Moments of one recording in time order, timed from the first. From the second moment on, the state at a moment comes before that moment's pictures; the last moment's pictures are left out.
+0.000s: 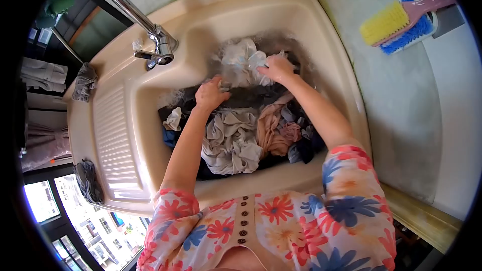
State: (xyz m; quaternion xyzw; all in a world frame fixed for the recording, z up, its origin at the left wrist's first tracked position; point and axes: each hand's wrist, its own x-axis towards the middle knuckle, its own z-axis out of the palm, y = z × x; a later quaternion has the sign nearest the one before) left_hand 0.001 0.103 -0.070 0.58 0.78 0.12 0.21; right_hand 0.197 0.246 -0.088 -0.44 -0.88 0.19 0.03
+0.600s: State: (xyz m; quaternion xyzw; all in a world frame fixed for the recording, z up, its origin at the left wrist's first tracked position) left_hand -0.005 0.123 -0.045 0.08 0.26 0.64 0.72; right_hand 0.169 0.263 0.031 -0.30 -0.57 0.66 0.39
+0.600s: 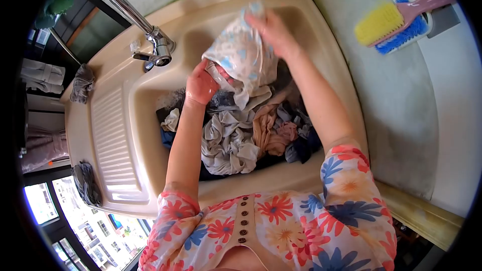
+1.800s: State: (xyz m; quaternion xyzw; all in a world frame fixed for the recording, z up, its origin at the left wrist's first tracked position) left_hand -0.013 0.110 -0.040 0.25 0.55 0.51 0.61; right_hand 0.206 0.210 0.016 -0.34 -0.39 0.81 0.26
